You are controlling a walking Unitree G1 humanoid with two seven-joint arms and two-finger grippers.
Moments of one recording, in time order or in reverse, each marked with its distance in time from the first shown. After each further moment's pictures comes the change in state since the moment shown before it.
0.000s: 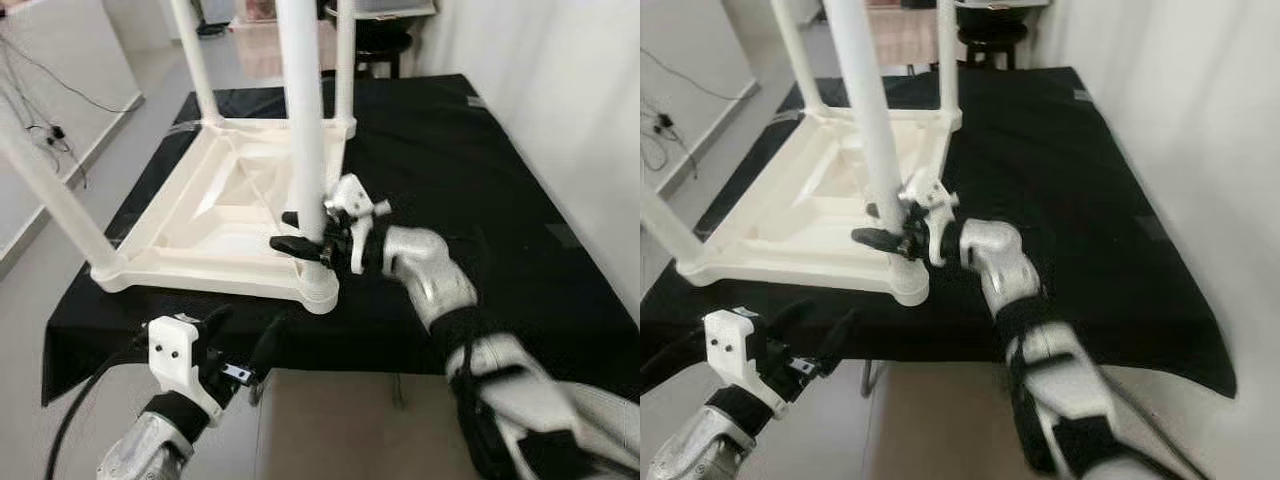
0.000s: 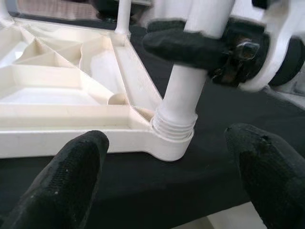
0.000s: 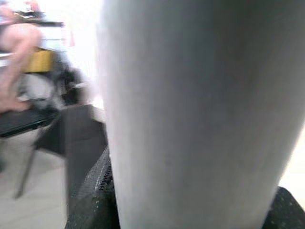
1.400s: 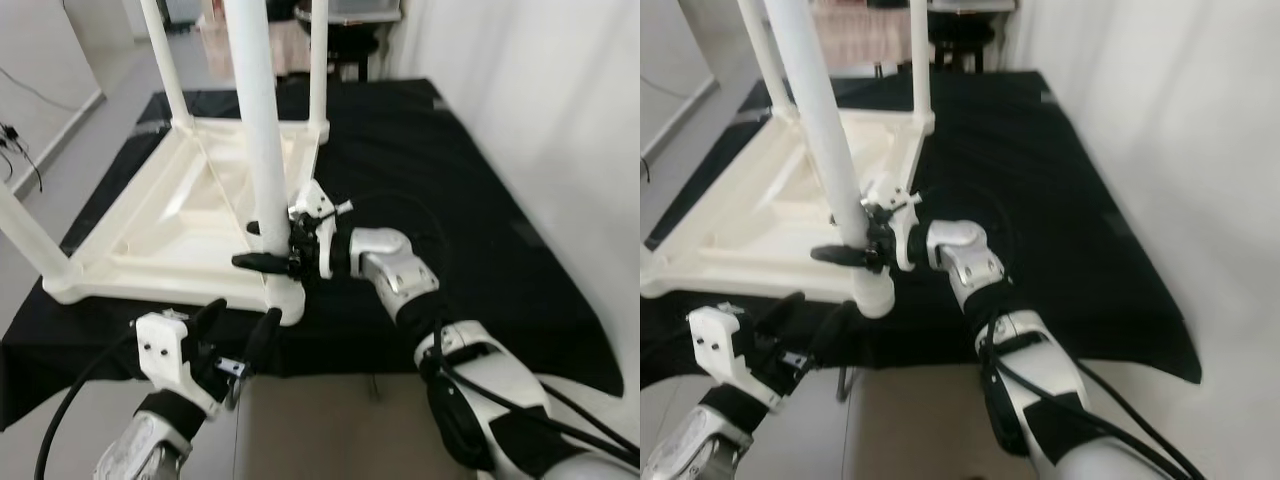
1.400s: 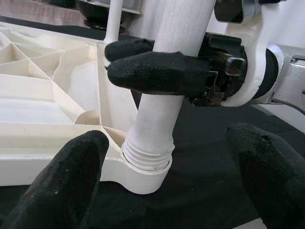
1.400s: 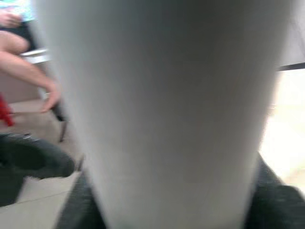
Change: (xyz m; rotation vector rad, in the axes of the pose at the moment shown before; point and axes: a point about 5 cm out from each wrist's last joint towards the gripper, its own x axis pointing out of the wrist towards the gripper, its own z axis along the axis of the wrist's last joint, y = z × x) left arm 0.002 -0.004 0.006 -0.017 -0.060 0.026; right arm 0.032 0.000 0.022 0.042 0.006 0.439
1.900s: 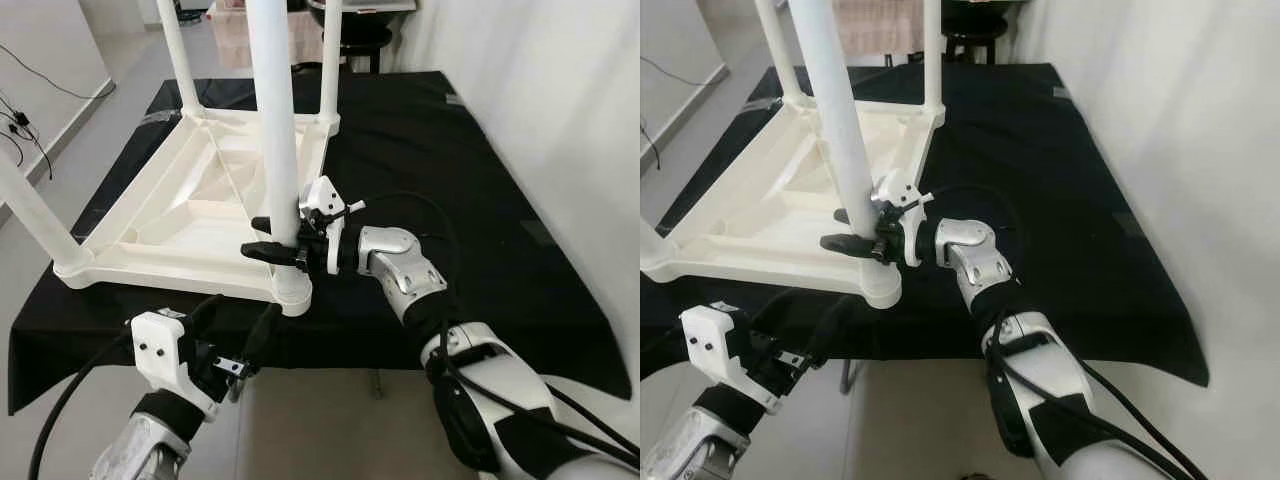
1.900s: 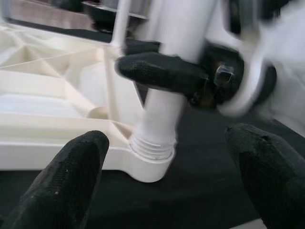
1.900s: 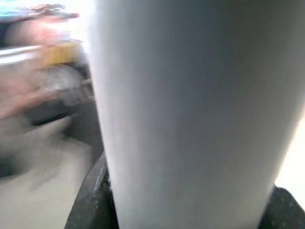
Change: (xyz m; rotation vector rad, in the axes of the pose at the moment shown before) left arm -0.005 -0.001 0.005 0.004 -0.004 0.009; right arm -0.008 0.018 -0.016 -0.025 -0.066 -0.322
